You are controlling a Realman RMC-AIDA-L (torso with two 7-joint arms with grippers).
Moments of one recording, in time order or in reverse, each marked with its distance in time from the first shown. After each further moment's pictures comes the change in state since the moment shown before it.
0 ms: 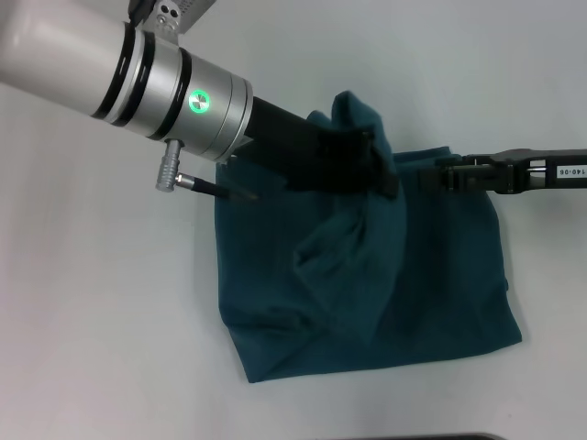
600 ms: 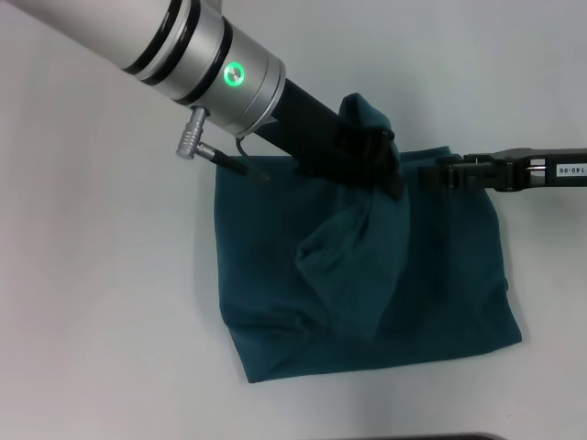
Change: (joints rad) left arm -0.172 0.002 -0.022 0.073 0.117 0.043 -0.005; right arm 0.000 0.000 -0.002 0.001 0.000 0.014 0.011
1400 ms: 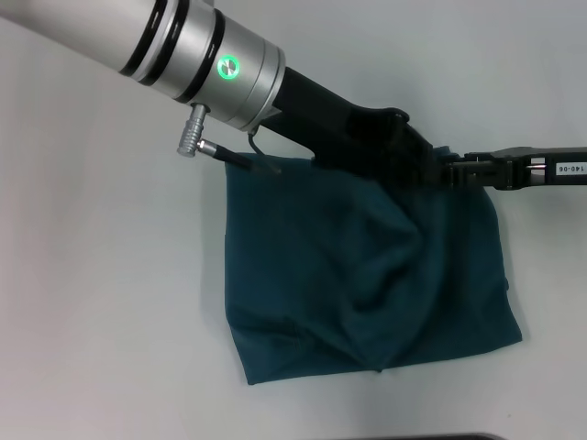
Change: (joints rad) left arm 0.016 0.003 -0.055 0.056 -0.114 -0.002 0.105; right arm 0.000 0.000 0.000 0.000 0.000 0.008 0.001
